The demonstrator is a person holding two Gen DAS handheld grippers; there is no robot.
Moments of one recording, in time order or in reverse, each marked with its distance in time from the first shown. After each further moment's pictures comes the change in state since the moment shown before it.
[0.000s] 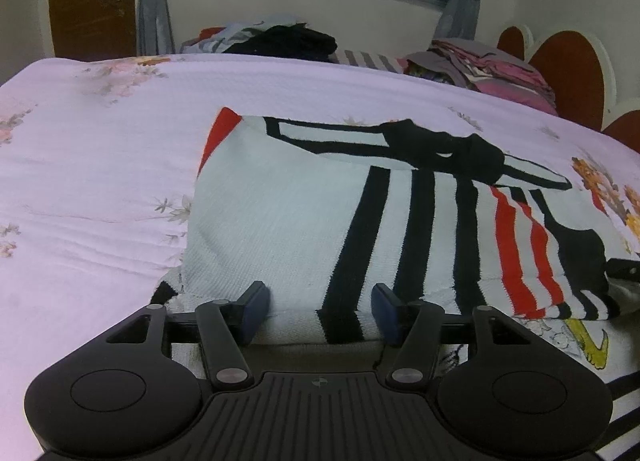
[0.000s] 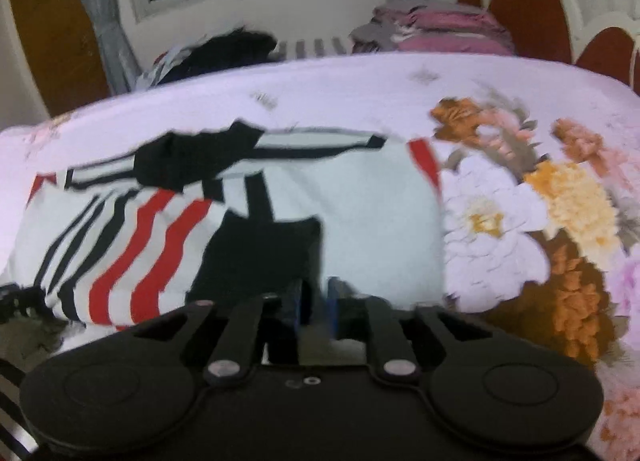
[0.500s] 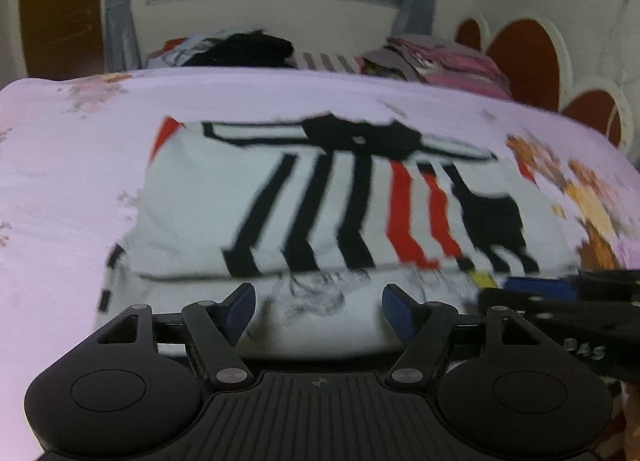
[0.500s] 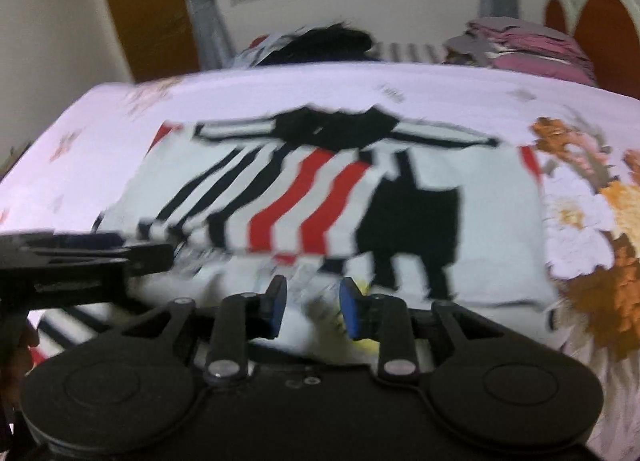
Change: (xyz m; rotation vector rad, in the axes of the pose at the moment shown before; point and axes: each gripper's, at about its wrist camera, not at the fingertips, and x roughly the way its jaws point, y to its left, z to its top) left arm -0.054 -0.050 -0.030 0.080 0.003 -0.082; right arm -0.039 0.071 -0.046 -0.189 0.053 0.217
